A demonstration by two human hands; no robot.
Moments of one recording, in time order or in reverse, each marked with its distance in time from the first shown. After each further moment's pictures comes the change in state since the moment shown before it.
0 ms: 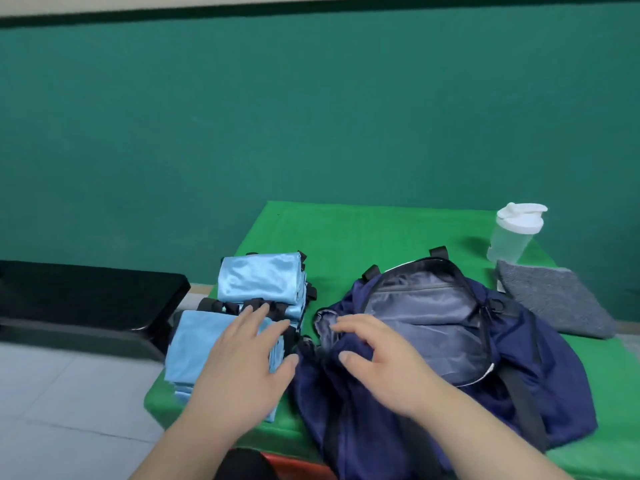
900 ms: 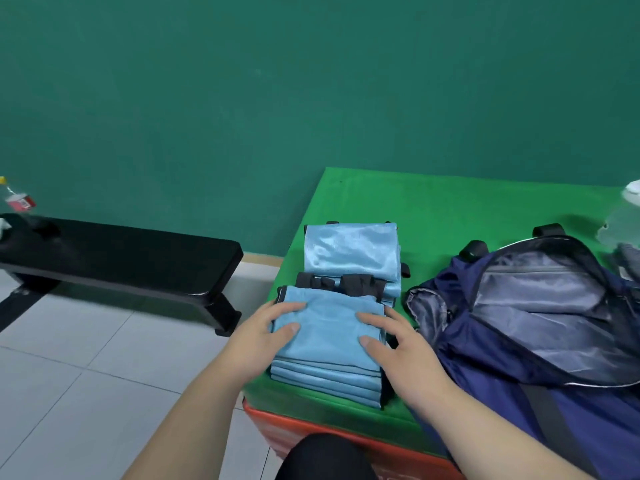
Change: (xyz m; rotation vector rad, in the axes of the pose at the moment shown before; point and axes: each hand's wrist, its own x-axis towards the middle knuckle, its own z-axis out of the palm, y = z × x) left_hand 0.028 -0.192 0.027 -0.703 -0.115 -0.216; right_hand 0.060 -0.044 0.147 0.321 0.090 0.343
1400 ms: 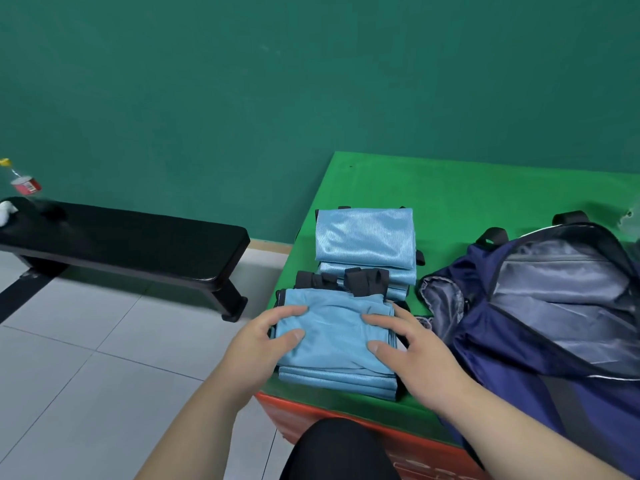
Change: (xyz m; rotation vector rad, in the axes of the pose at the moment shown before) left_hand -0.027 -0.018 0.000 -0.211 0.032 -0.095; right_hand -0.006 0.000 0.005 -0.058 -0.127 0.006
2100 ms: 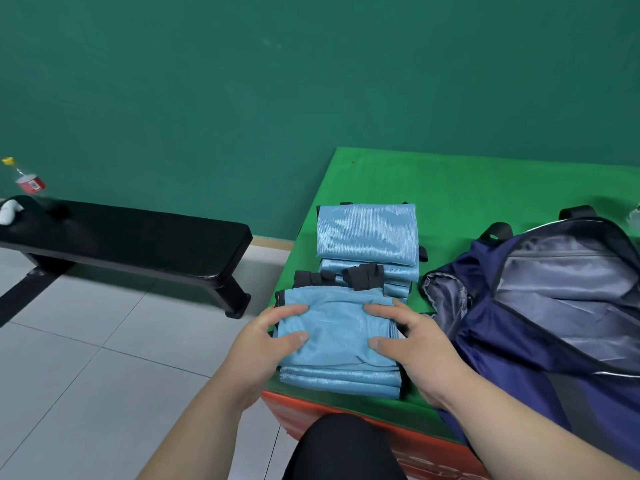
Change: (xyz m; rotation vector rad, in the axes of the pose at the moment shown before) left_hand -0.002 -0.002 0.009 -0.246 -0.021 -0.067; right_hand 0.018 0.019 0.007 0.310 0.018 0.032
